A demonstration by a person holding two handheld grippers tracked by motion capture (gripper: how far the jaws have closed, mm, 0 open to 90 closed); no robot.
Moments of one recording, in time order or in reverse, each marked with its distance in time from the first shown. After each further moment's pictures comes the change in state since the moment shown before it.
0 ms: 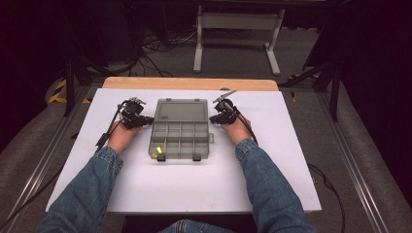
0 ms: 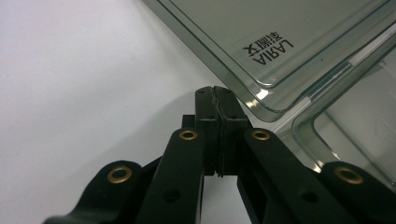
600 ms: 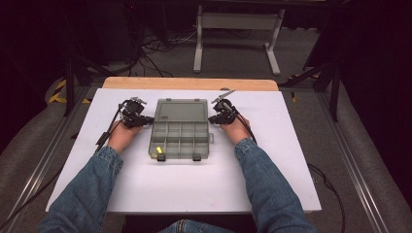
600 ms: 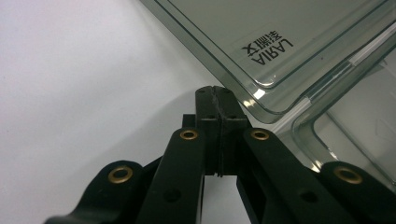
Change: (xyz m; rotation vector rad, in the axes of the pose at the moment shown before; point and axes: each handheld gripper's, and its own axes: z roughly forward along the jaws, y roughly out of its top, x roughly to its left) left arm 0.000 0.003 0.001 0.023 -0.001 0.004; right arm 0.002 0.002 0.003 0.013 0.009 -0.011
